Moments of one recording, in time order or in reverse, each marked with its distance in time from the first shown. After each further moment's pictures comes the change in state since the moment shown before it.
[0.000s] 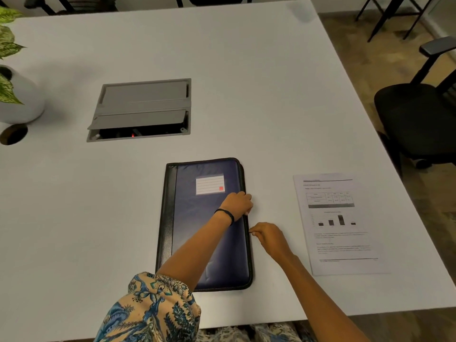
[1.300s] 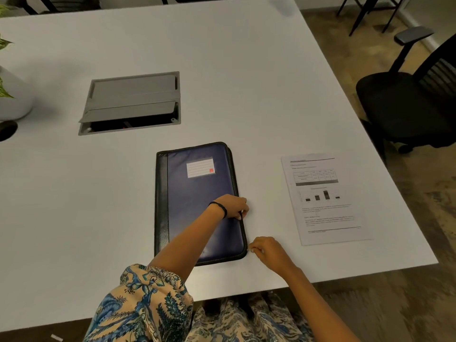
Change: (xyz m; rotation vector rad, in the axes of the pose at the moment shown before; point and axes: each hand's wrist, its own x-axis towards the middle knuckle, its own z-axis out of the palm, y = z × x) left_hand -0.030 0.032 0.017 -0.232 -0.218 0.156; right_hand -0.089 0.034 0.042 0.025 -0.041 -0.048
